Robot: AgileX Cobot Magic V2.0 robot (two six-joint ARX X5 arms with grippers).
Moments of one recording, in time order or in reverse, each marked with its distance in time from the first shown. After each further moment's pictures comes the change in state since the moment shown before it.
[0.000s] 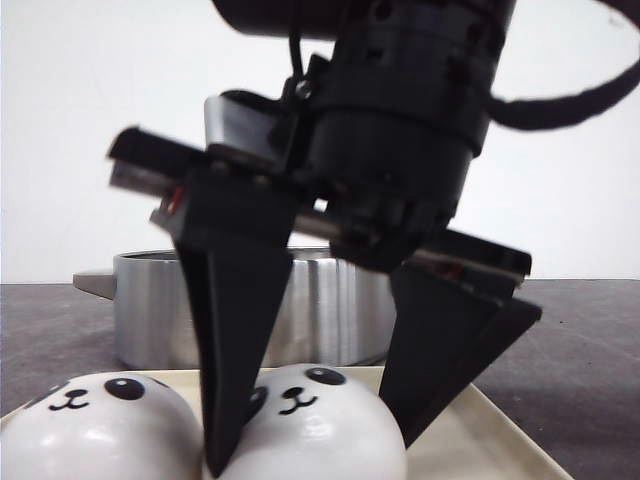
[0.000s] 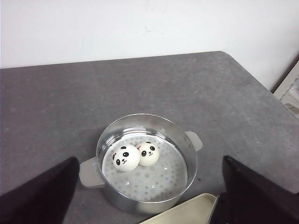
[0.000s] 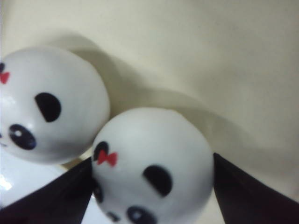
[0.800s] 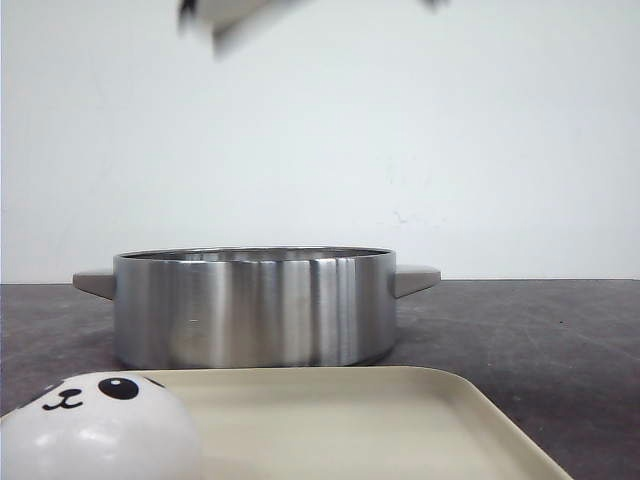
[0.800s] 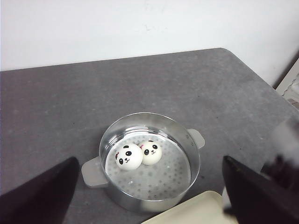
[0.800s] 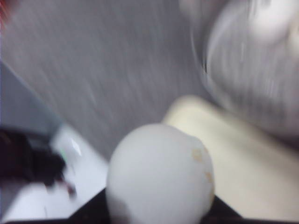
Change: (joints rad) left arm 0.000 0.000 0.000 -0.003 0.000 0.027; right arm -0.014 -0.292 0.297 0.013 0.142 -0.037
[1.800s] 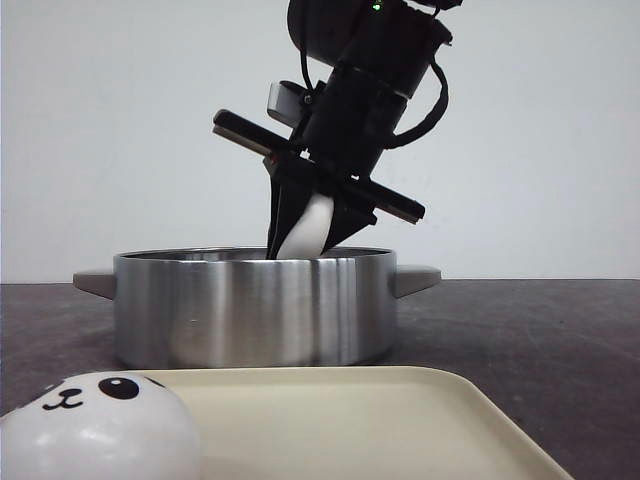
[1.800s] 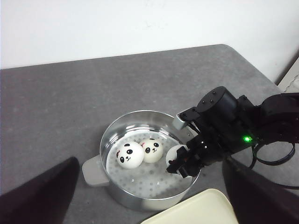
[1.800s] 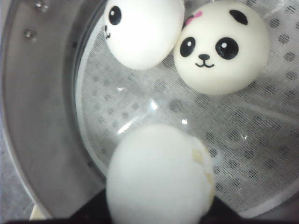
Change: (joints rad) left arm 0.000 0.014 0.000 -0.002 0.000 0.005; right arm -0.364 0.490 0.067 0.102 -0.225 -0.129
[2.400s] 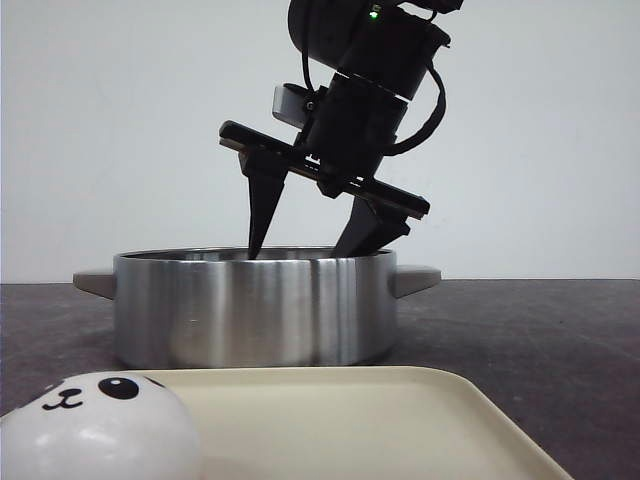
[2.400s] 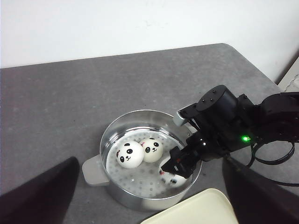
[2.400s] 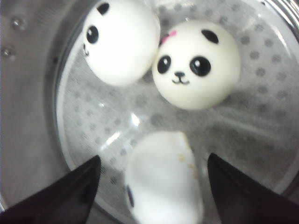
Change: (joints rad) left arm 0.000 0.000 0.000 0.000 0.000 0.000; right arm -0.002 0.001 0.000 0.035 0.075 0.000
